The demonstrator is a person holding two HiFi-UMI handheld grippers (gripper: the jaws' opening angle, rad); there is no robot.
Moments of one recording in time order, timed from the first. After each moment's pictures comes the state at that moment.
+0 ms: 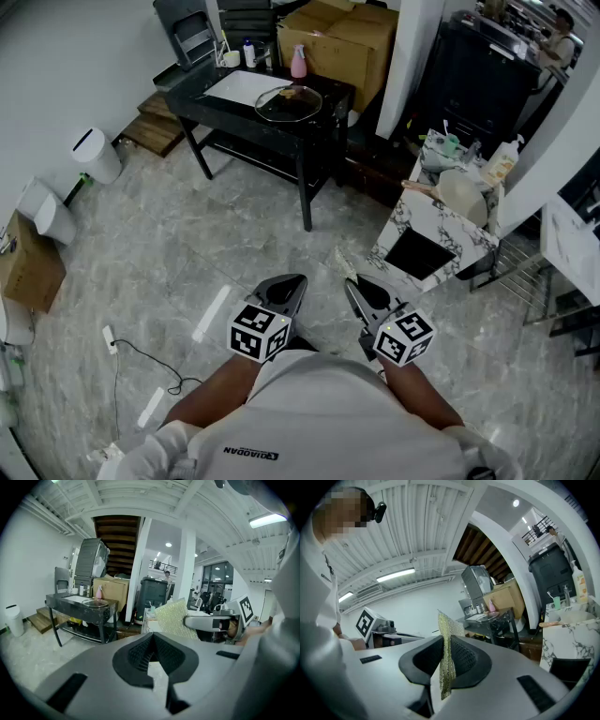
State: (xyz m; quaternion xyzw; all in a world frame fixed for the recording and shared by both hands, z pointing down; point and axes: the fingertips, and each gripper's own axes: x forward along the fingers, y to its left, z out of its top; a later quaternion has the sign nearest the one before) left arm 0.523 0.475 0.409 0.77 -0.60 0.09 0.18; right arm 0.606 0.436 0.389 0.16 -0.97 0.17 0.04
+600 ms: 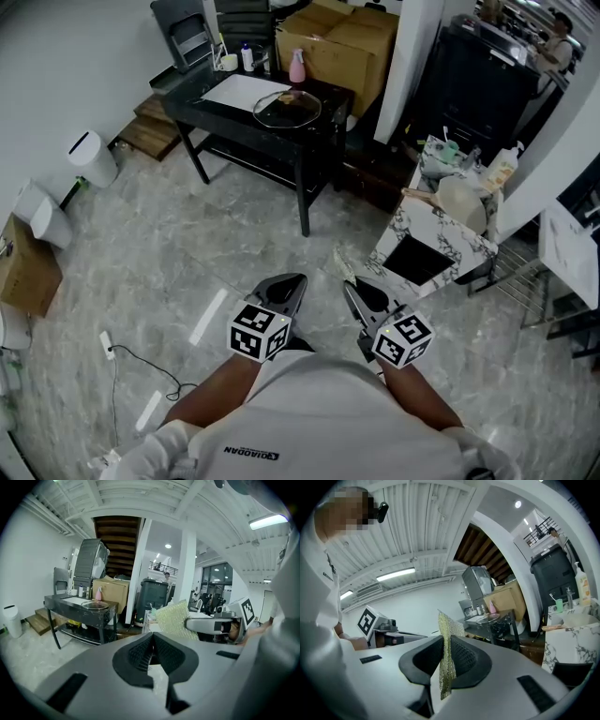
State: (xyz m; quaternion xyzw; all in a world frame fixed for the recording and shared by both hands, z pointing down) left arm 0.504 0.457 0.406 0.78 -0.60 0.08 0.18; right arm 0.588 0.424 0.388 0.16 -0.97 0.16 0.03
